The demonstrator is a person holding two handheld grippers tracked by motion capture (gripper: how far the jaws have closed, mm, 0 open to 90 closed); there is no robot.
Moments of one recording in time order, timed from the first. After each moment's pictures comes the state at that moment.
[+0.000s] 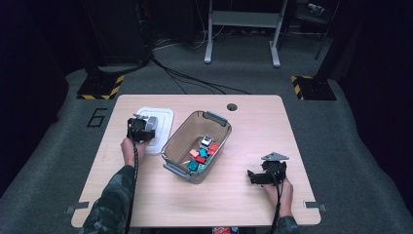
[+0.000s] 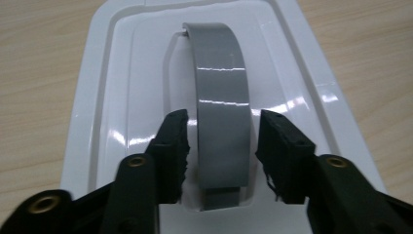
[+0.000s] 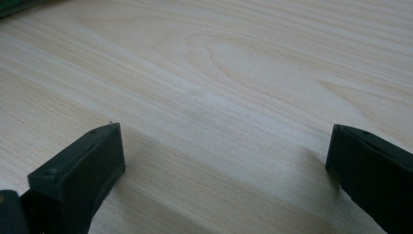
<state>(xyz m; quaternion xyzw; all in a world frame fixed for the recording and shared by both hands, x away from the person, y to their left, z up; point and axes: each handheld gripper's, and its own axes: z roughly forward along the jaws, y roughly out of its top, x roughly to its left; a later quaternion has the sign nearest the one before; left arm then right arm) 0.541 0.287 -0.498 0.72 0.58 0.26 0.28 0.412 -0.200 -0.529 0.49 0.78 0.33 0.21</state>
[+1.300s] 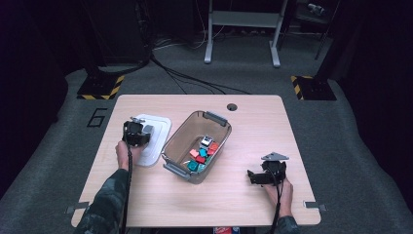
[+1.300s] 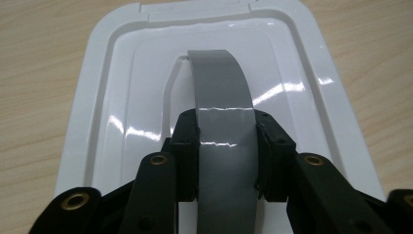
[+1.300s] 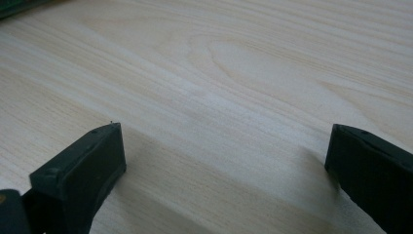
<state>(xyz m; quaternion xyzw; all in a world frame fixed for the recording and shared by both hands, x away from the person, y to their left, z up) 0.525 0.298 -0.494 0.75 0.56 0.24 0.27 0.411 -0.200 -0.529 0.49 0.78 0.33 0.21</state>
